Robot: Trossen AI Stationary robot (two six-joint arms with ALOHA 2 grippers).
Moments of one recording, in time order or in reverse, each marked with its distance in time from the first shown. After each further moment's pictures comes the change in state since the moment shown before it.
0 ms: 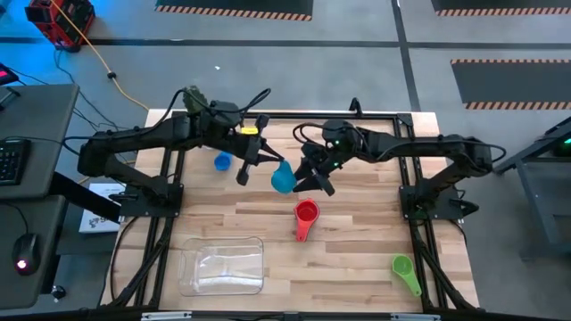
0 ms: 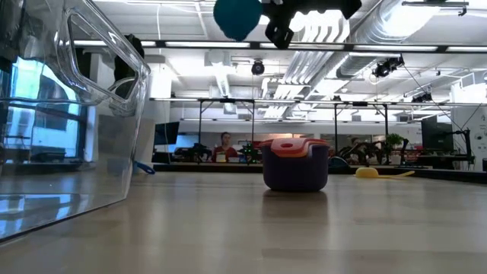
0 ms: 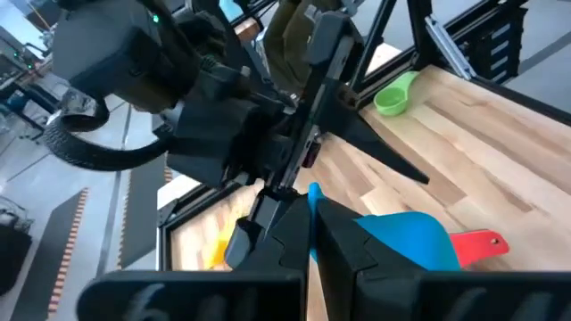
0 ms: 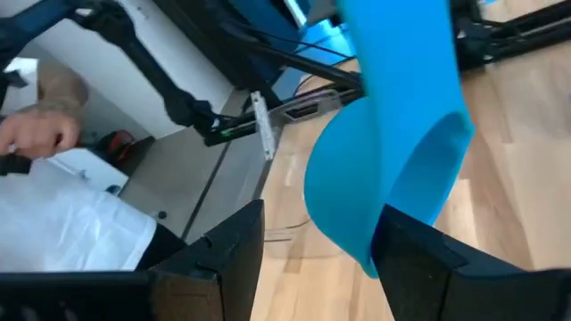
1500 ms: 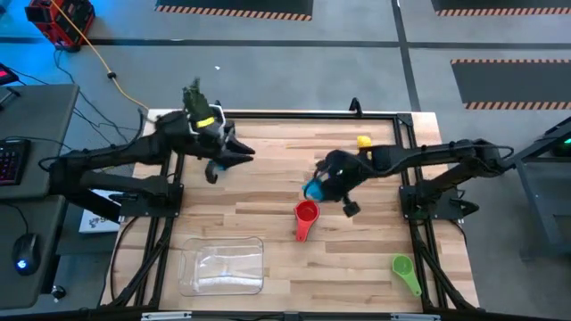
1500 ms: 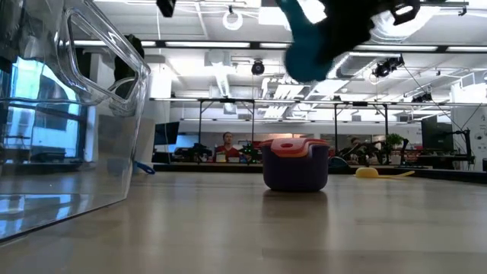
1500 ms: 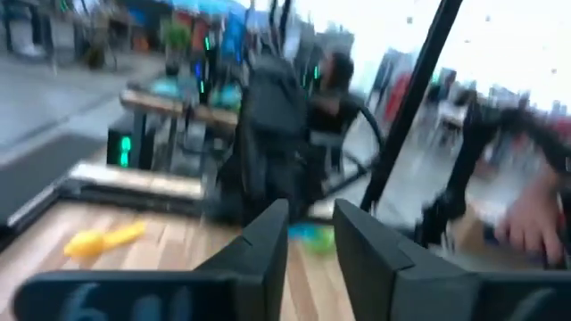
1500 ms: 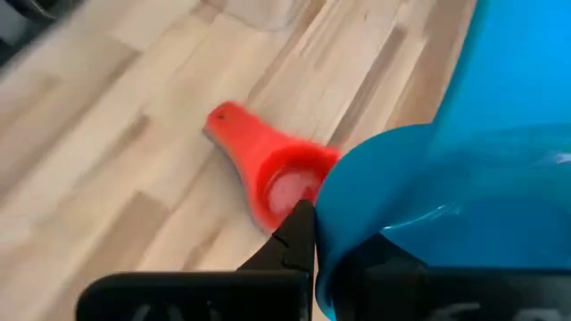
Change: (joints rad) left arm 0.116 -0.418 -0.583 0.590 0.157 -0.887; right arm 0.161 -0.083 -0.054 -0.556 0.427 -0.836
